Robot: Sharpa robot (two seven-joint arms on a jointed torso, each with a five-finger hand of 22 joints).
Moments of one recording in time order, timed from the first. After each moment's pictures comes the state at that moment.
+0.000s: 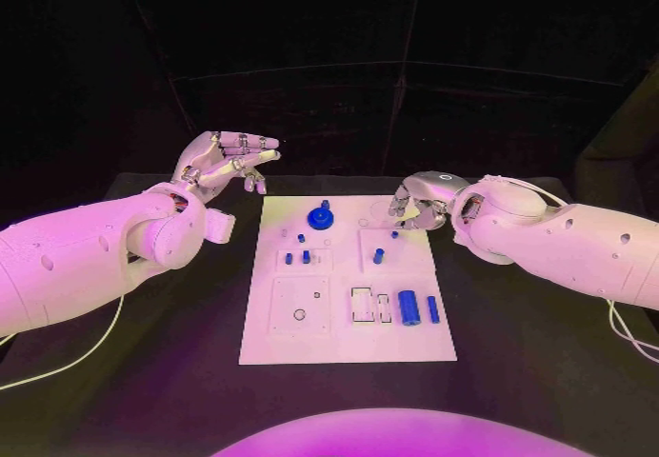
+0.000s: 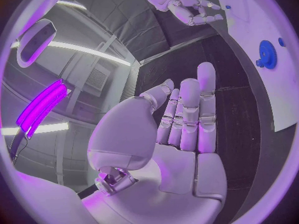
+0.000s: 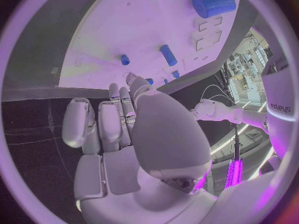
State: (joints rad) left arm 1.25 -0.82 -0.11 1.36 -0.13 -0.21 0.59; left_hand 1.25 -0.01 0.41 -0.12 0.05 0.98 0.19 0.11 0.07 1.05 0.11 0.24 0.08 1.29 0.02 1.03 0.43 0.17 1.26 0.11 0.66 0.59; right arm 1.16 -0.79 0.00 1.38 -1.62 -0.20 -0.08; right_hand 1.52 -0.10 0.15 0.16 0.30 1.02 0.14 0.12 0.07 1.06 0.08 0.24 0.17 1.47 0.00 1.26 1.11 0.08 1.35 0.11 1.37 1.25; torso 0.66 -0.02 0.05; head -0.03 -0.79
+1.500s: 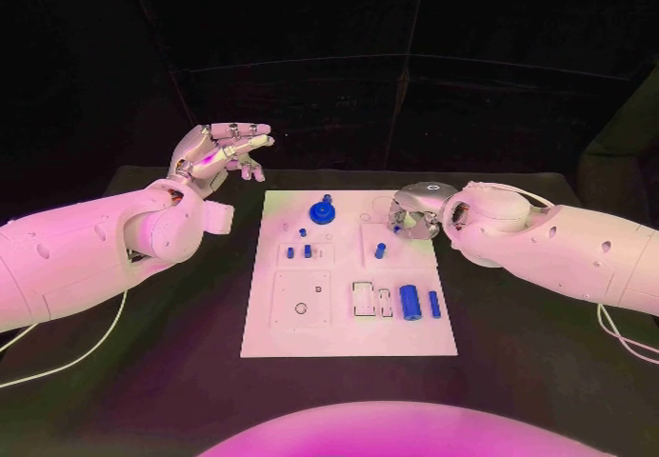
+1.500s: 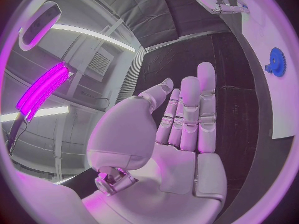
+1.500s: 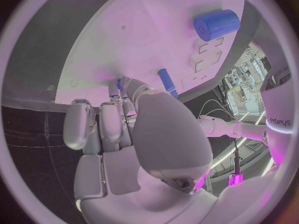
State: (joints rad) left arm 1.24 -0.82 -0.11 1.36 -0.01 -0.18 0.63; left_hand 1.24 -0.02 0.41 -0.13 0.05 0.98 0.19 0.13 0.07 1.02 0.12 0.27 0.08 1.28 0.03 1.01 0.40 0.17 1.26 0.12 0.63 0.56; right arm 1.13 -0.75 0.01 1.36 -1.72 -0.09 -0.10; right_hand 1.53 -0.11 0.39 0.07 0.21 1.12 0.14 0.09 0.08 1.17 0.07 0.20 0.07 1.46 0.00 1.28 1.11 0.08 1.36 0.10 1.39 1.28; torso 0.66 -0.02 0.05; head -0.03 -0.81
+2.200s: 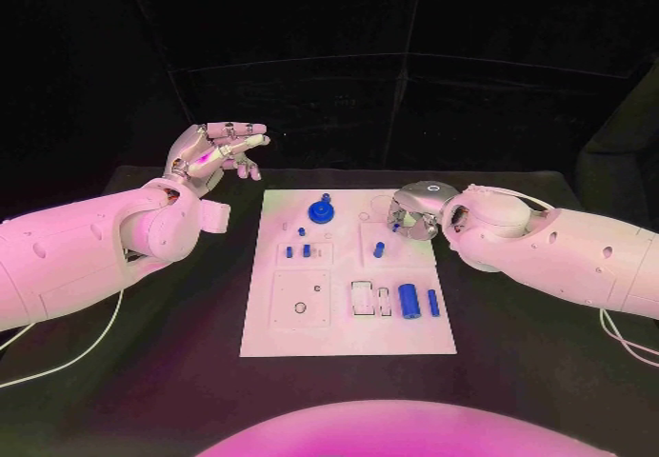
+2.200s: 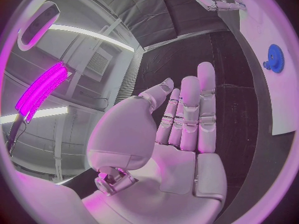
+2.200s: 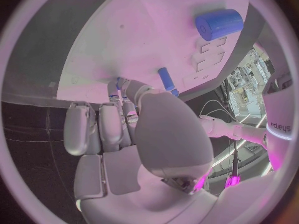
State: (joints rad) left arm 1.24 -0.82 -0.11 1.35 -0.01 -0.18 0.62; left_hand 1.24 -0.02 0.42 -0.14 0.05 0.98 0.19 0.14 0.07 1.00 0.12 0.28 0.08 1.27 0.02 1.01 0.40 0.17 1.26 0.12 0.62 0.56; right arm 1.12 -0.77 0.00 1.40 -1.75 -0.15 -0.15; right_hand 1.49 -0.10 0.50 0.00 0.18 1.14 0.14 0.09 0.08 1.20 0.08 0.17 0.07 1.47 -0.01 1.28 1.11 0.08 1.40 0.10 1.42 1.31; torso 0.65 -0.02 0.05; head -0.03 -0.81
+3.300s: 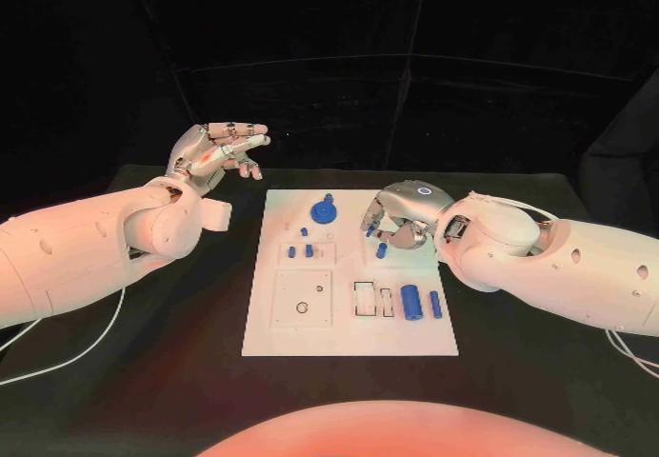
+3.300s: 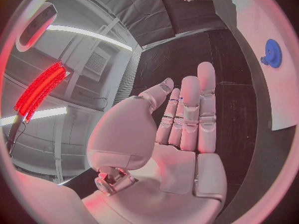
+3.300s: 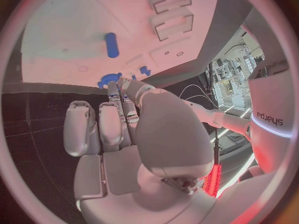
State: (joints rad) left arm 1.24 -0.81 -0.11 1.32 0.00 -0.18 0.61; left_hand 1.24 -0.02 0.41 -0.15 0.05 0.98 0.19 0.14 0.07 1.00 0.12 0.29 0.08 1.26 0.02 1.01 0.40 0.17 1.25 0.12 0.62 0.55; right arm 1.12 -0.82 0.01 1.66 -1.72 -0.27 -0.16; right_hand 1.48 -0.11 0.52 -0.02 0.19 1.14 0.14 0.09 0.08 1.21 0.08 0.16 0.07 1.47 -0.01 1.29 1.12 0.08 1.40 0.10 1.42 1.31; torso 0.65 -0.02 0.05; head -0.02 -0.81
